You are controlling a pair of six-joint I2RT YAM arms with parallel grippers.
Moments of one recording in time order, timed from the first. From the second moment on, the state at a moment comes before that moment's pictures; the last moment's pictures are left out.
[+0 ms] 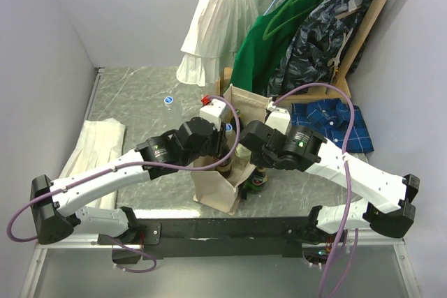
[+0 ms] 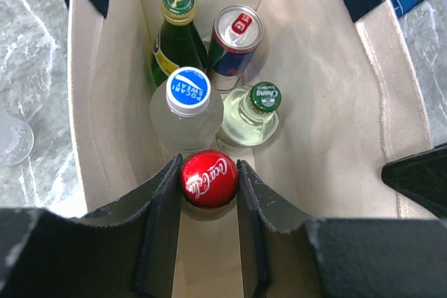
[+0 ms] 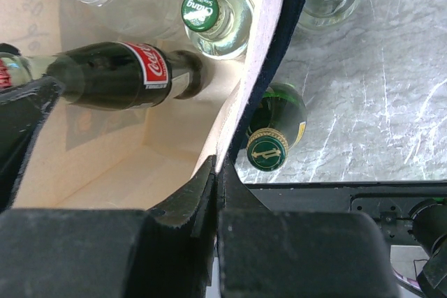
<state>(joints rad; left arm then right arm) -1.05 1.22 1.14 -0.40 -0.37 -0.39 1.08 1.25 1.42 -1.29 0.52 1.15</state>
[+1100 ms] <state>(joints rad) -1.06 1.27 1.12 -0.36 -0.43 -0.40 1.08 1.26 1.42 -1.29 0.52 1.15</state>
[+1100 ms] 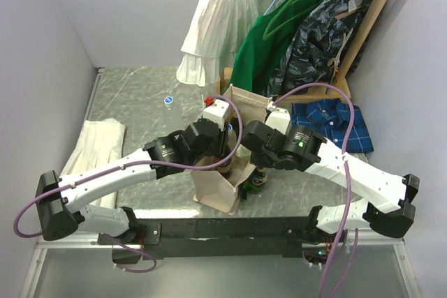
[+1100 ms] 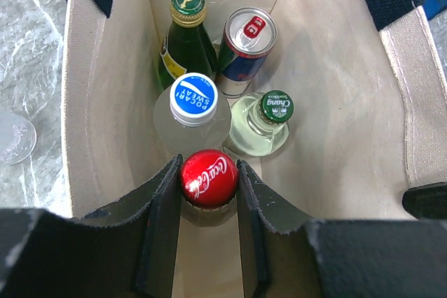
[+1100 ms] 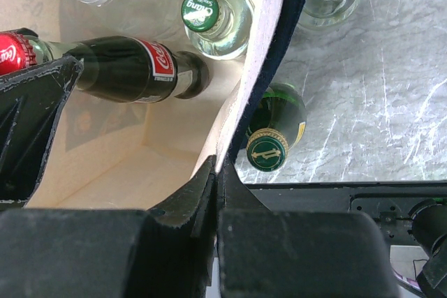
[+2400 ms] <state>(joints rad) -1.08 1.24 1.10 -0.36 -0.45 -0.41 1.08 1.26 1.42 -1.29 0.52 1.15</state>
